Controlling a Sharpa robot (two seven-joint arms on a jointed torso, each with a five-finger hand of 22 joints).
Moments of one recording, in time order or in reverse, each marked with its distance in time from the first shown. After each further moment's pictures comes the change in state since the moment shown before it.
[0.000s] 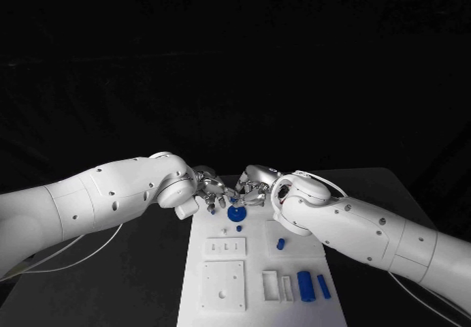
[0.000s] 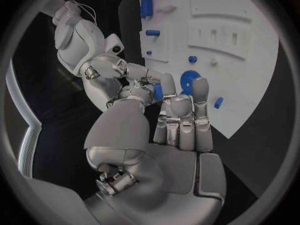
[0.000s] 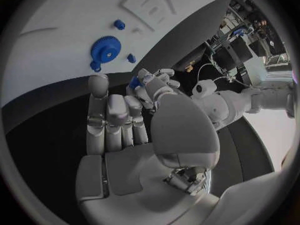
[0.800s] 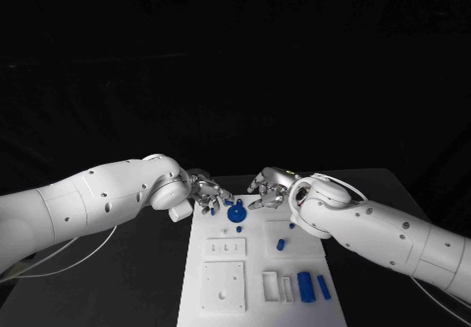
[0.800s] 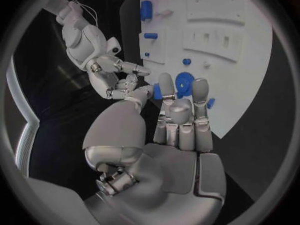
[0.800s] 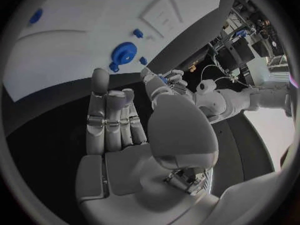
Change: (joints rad) left arm -0.006 -0.037 -0.001 0.006 0.021 0.030 -0.004; left_hand -0.072 -0.013 0.072 -0.068 0.050 0.007 0.007 0.003 0.123 0.028 -0.010 0.007 0.017 0.029 -0.015 0.038 0.104 0.000 0.023 -0.009 -0.018 0.057; right arm -0.016 -0.113 0.002 0.035 0.013 -0.008 0.034; right_hand 0.034 -0.039 -0.190 0.036 0.000 -0.238 0.062 0.005 -0.047 -0.182 0.050 -0.122 -0.273 -0.100 0.042 -0.134 -0.139 0.032 0.004 0.039 -0.198 -0.077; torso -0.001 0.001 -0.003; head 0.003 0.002
